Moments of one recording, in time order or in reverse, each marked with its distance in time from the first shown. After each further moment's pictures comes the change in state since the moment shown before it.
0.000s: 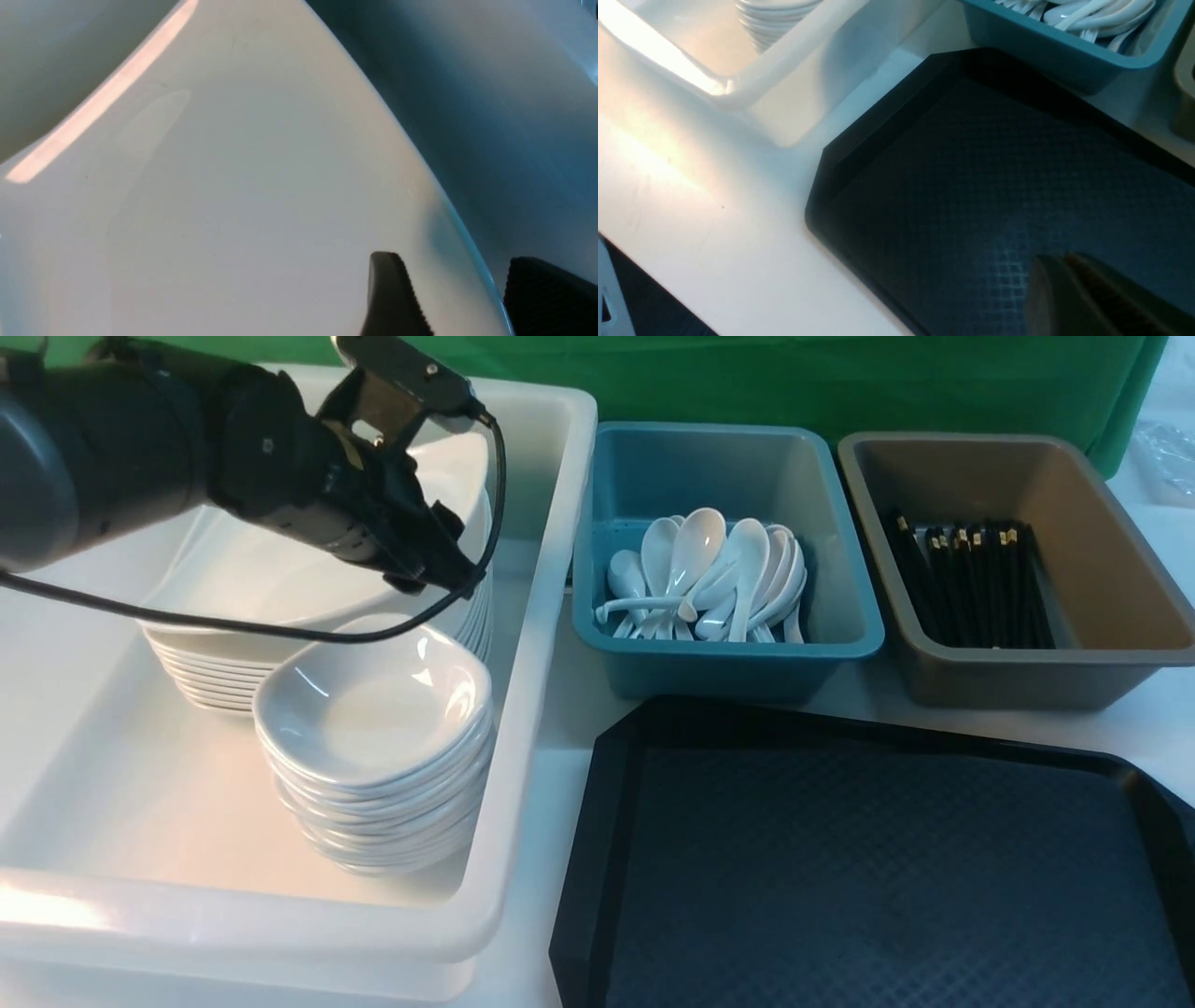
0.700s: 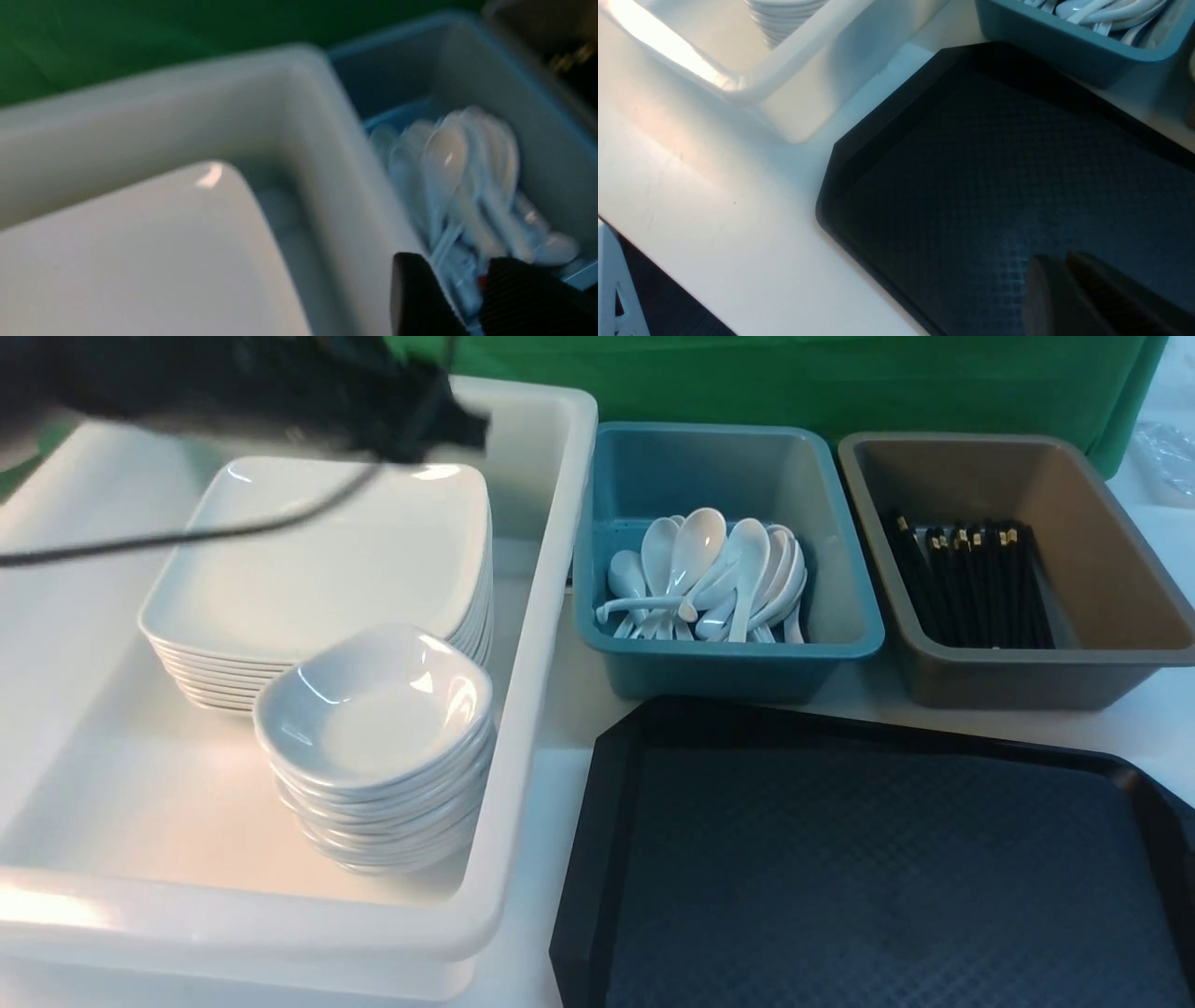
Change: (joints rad) right arm 0.000 0.000 0.001 0.018 0.001 -0.001; left arm 0.001 -0.298 0.007 -0.345 -0.049 0.022
